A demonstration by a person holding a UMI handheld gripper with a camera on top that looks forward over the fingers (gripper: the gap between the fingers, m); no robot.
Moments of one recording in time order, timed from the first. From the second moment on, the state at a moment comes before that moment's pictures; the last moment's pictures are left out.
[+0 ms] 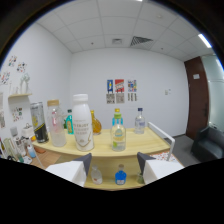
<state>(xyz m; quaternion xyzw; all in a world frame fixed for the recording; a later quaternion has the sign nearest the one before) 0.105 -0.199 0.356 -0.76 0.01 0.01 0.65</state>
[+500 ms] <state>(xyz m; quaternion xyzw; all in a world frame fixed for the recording) 0.118 -0.107 0.364 -0.78 0.00 0.02 0.62</state>
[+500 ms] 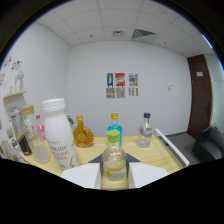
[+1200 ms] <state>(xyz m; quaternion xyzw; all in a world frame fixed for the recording) 0.123 -0.226 0.232 -0.81 0.04 0.04 0.59</state>
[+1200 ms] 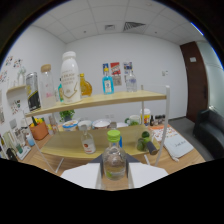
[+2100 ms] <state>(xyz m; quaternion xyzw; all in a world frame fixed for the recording) 0.123 -0.197 0.183 -0.54 -0.55 -0.53 0.34</state>
